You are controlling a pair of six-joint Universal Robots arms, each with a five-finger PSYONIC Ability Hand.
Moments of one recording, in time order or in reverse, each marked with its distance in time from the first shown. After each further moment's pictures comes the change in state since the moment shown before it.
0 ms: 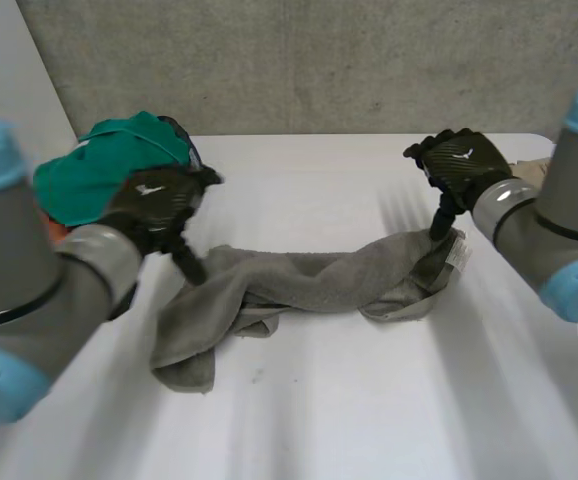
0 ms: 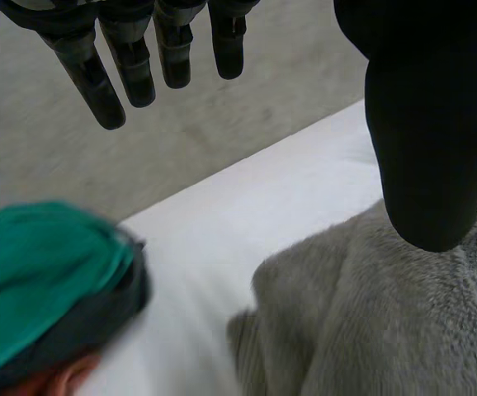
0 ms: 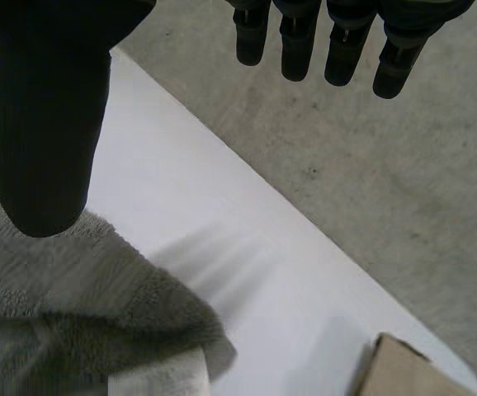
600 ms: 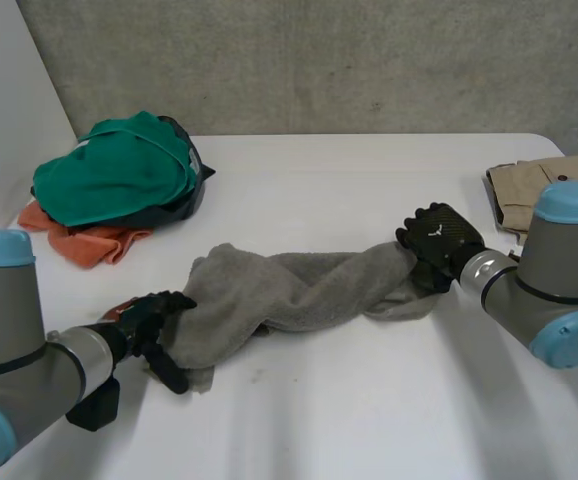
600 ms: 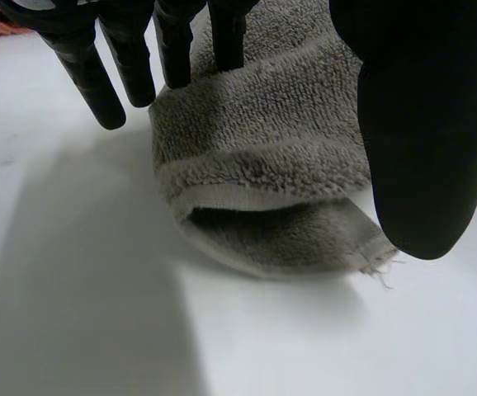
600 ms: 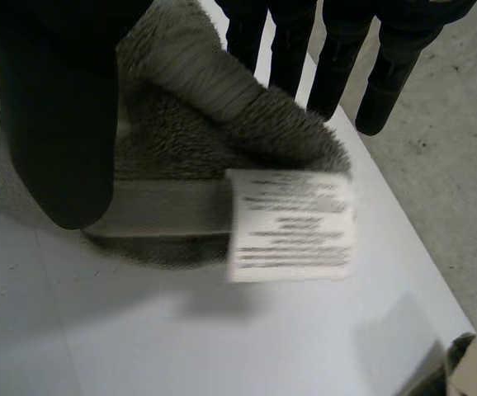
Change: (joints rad) left arm 0.185 -0.134 -0.283 -0.010 0.142 -0.235; right arm -0.080 0.218 0.136 -0.212 -0.202 -0.368; left_hand 0.004 0.004 0.004 0.004 0.002; right_hand 0.217 0.217 0.224 0.229 0.221
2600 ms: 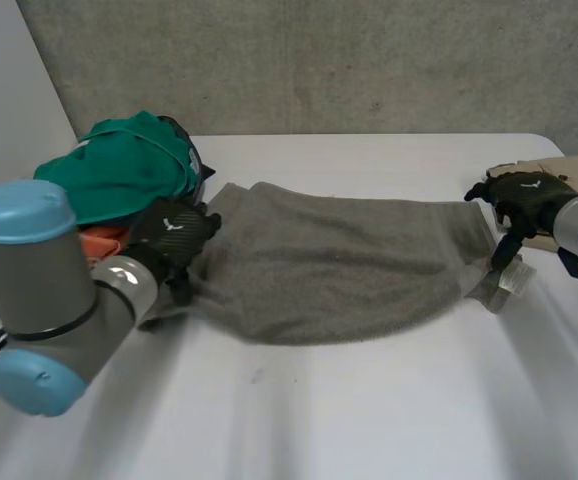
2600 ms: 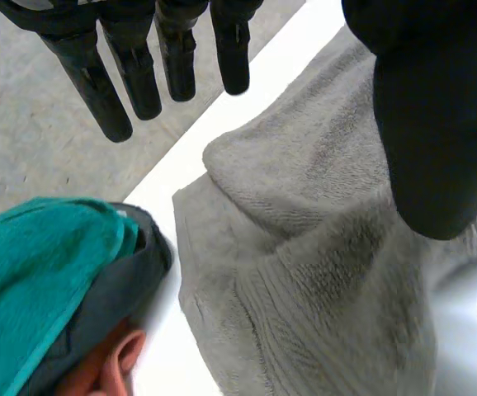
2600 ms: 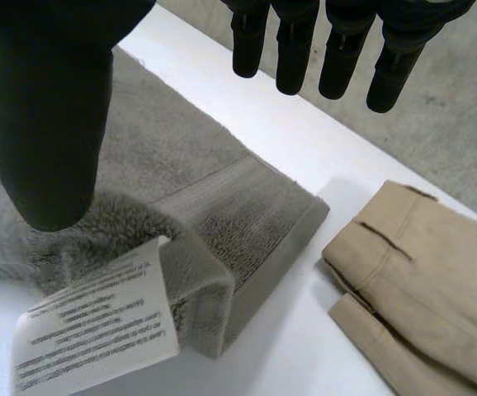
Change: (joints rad) left arm -0.138 -0.046 0.224 0.214 -0.051 0.640; right arm -0.205 -0.142 -0.175 0.414 -0.011 0.341; left_hand 0.106 0.083 0.079 0.087 0.054; right_hand -0.138 -0.135 -0.146 -0.147 -0.178
